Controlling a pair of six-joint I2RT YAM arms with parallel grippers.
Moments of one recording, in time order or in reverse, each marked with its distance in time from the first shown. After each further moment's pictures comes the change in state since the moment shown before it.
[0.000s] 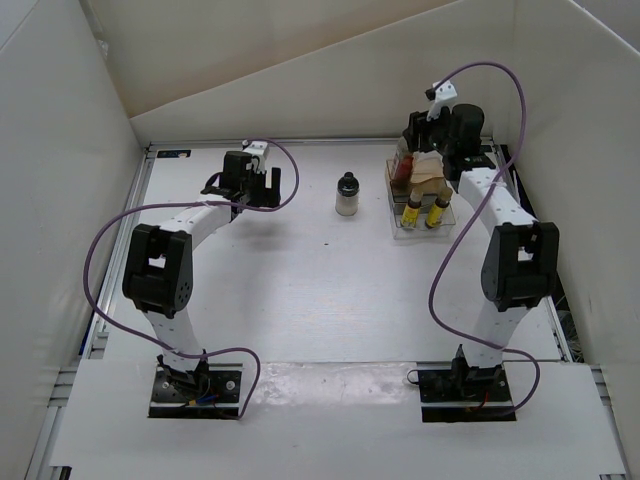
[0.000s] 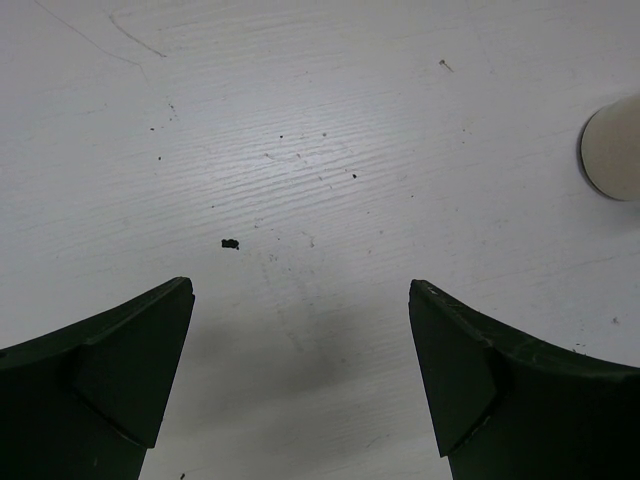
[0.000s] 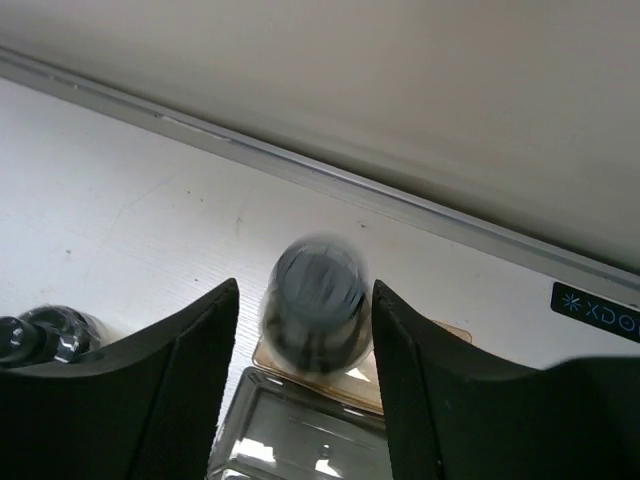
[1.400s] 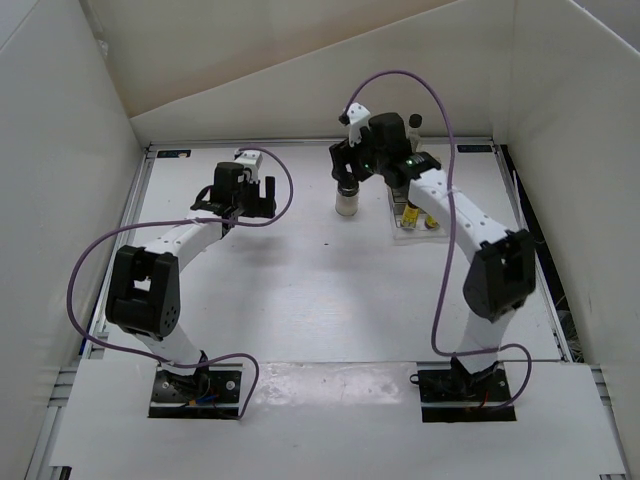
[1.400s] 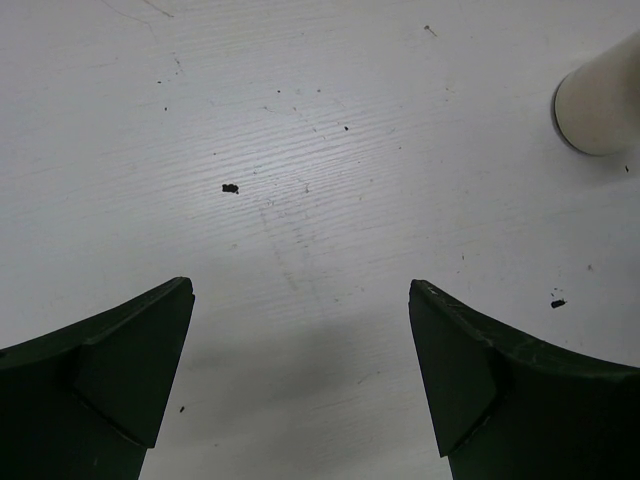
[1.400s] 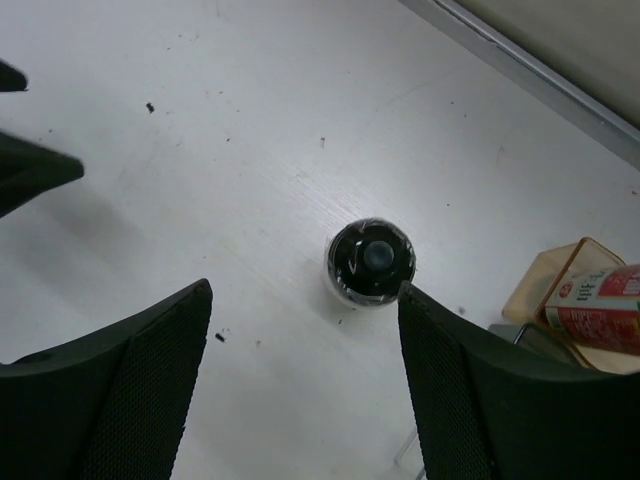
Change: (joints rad) left arm -0.001 -0.177 -0.174 0.037 0.003 -0.015; right arm 0.399 -0.072 0.105 -0.446 0.110 0.004
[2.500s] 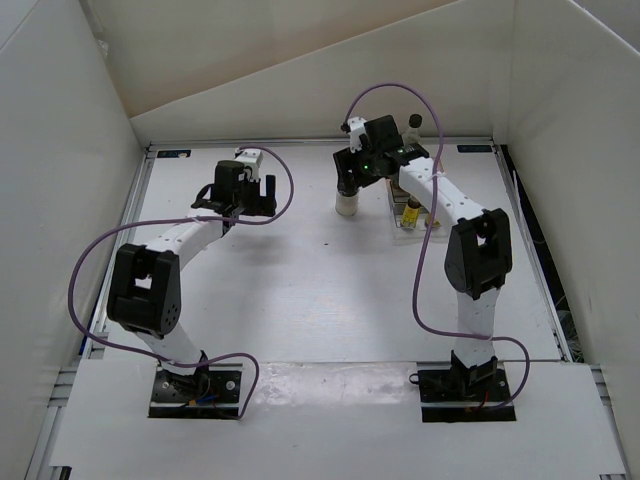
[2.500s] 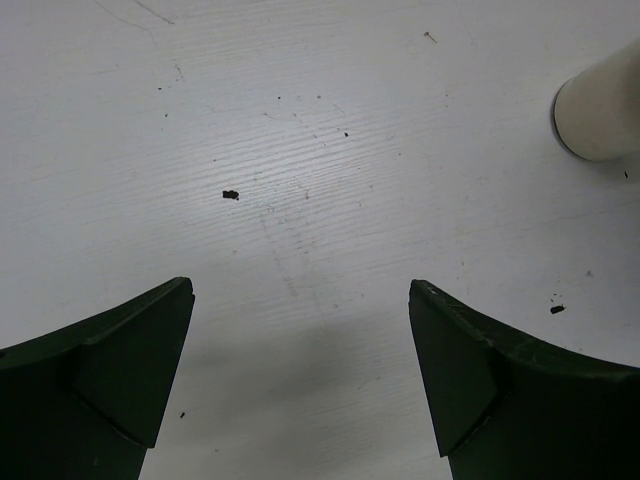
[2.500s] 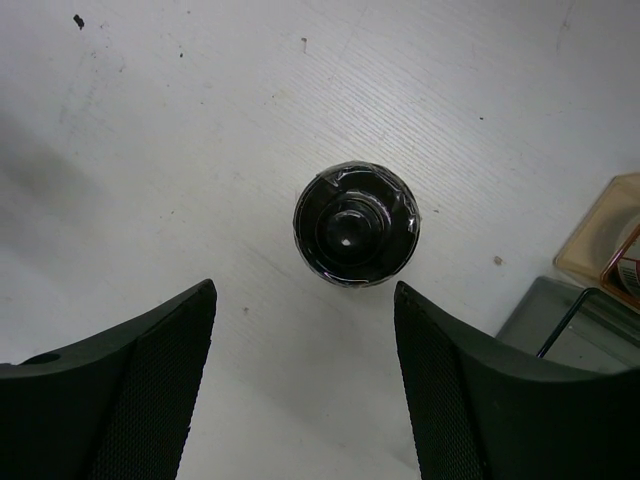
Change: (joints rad) left arm 0.000 0.013 0.017 -0.005 0.000 0.000; right arm -0.064 0.251 0.203 -0.232 -0.050 0.050
